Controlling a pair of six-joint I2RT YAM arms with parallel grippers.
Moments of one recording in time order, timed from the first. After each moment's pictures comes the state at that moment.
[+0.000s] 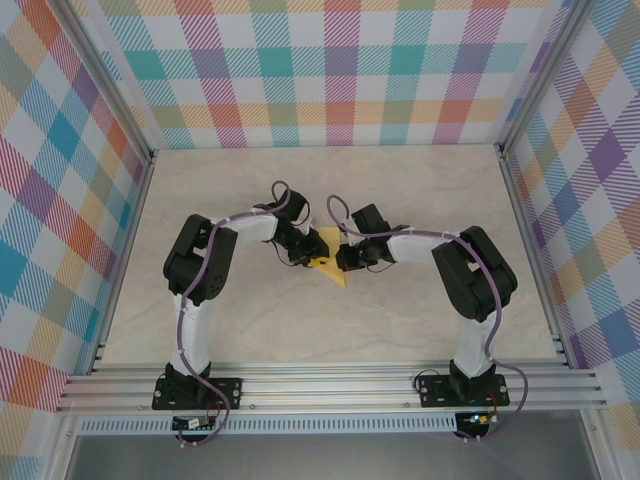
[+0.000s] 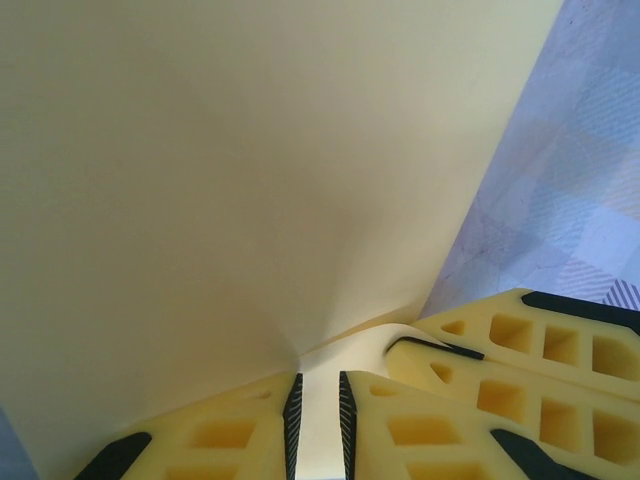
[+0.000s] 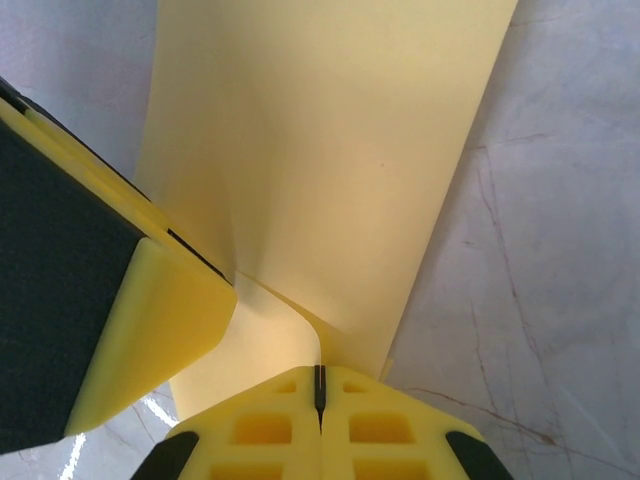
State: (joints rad) left arm -0.47 2.11 1.38 -0.52 0.65 -0.68; right arm 0.57 1.90 1.07 -0.22 -0.37 0.31
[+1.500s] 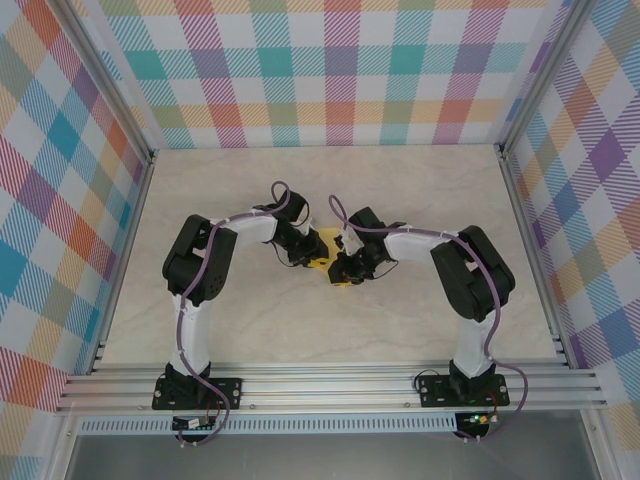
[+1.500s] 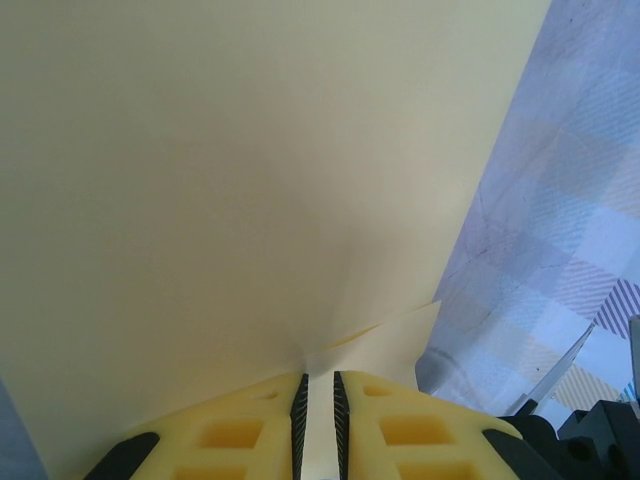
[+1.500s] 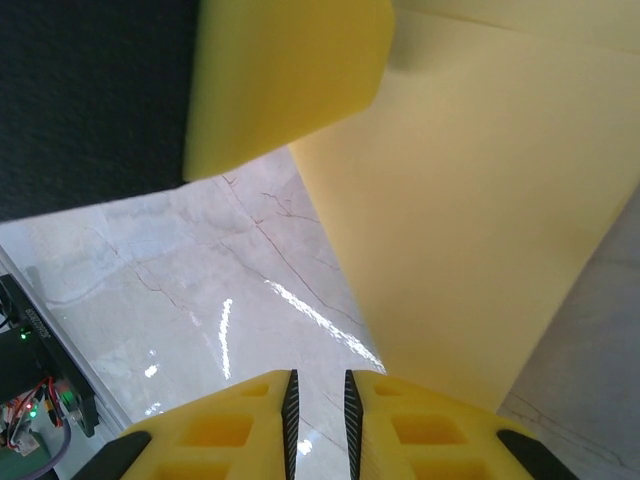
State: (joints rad) left arm -0.47 2.10 1.36 -0.50 0.64 -0.68; right arm 0.59 1.90 1.11 -0.45 -0.64 0.42
